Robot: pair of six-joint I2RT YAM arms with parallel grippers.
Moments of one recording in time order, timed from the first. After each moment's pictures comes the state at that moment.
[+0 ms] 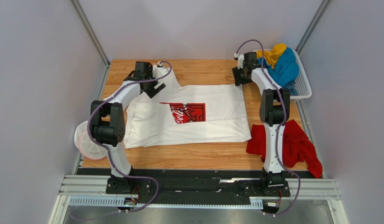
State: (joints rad) left arm -0.15 1.87 1.41 -0.33 0.01 0.76; right arm 0.08 2.40 2.06 -0.59 -0.10 -0.19
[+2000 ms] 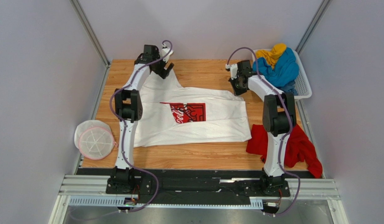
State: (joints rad) left arm -0.12 2.59 2.41 -0.56 0.26 0.55; right arm 0.17 2.12 1.67 -0.56 -0.08 -0.28
